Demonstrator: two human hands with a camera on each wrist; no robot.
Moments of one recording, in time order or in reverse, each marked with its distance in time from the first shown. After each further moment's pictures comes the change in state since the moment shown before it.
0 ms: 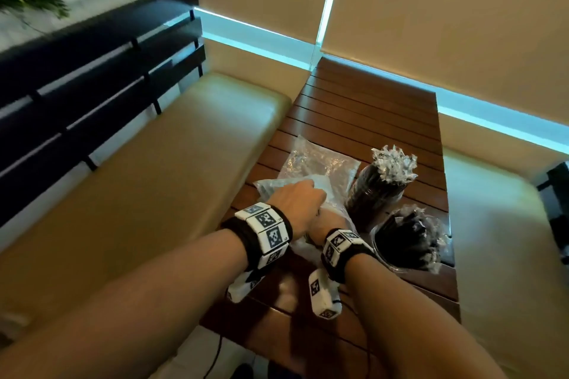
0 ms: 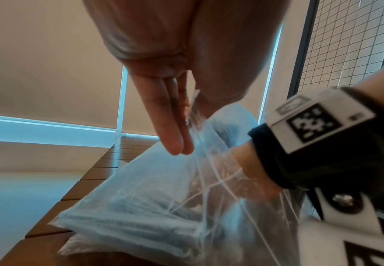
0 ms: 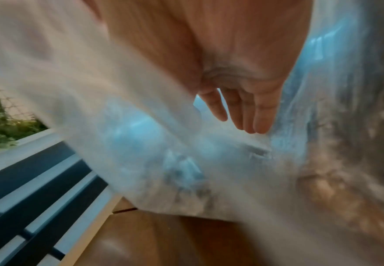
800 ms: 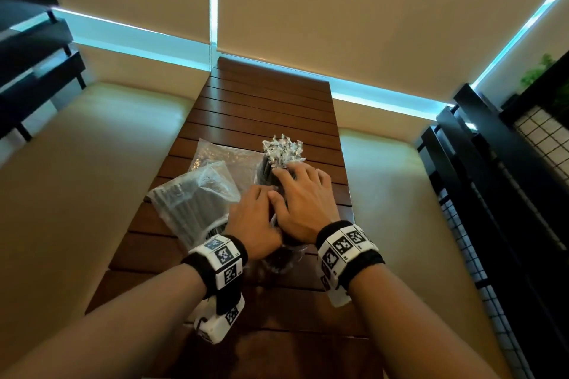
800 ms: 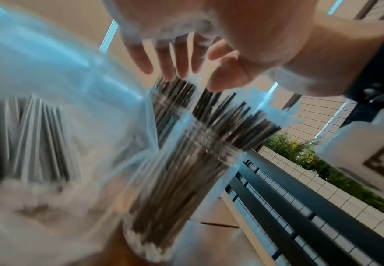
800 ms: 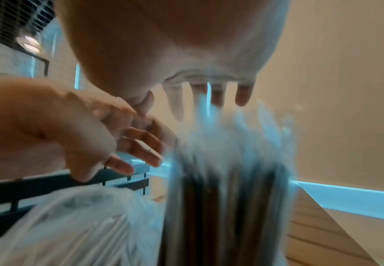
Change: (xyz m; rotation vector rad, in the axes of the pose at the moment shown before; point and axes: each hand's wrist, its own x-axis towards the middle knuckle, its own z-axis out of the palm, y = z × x) left_hand 0.040 0.092 0.065 -0.548 0.227 0.012; right_hand -0.105 0.118 -0.069 -0.035 0.609 -0.092
